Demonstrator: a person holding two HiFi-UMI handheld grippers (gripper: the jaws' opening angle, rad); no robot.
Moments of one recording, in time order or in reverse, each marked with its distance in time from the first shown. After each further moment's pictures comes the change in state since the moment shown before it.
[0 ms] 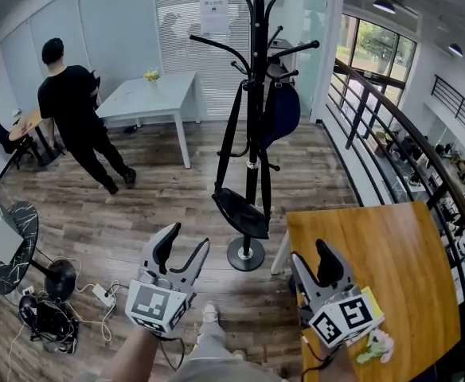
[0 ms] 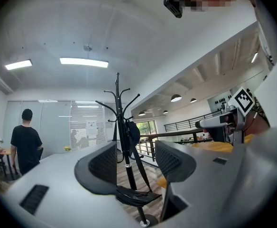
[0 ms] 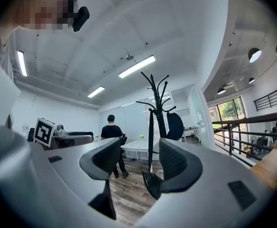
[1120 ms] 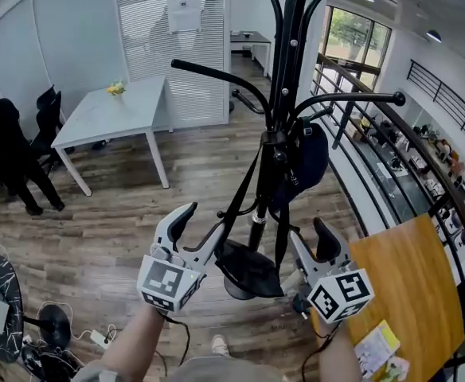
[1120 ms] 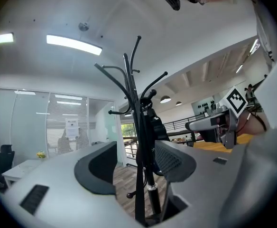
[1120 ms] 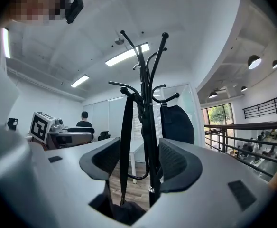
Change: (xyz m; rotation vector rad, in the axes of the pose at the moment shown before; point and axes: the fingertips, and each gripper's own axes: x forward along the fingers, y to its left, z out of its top) left arm 0.269 0.158 -0.030 0.008 -0.024 -0.242; right arm 0.282 -0.102 0.006 -0.046 0.037 -0.169
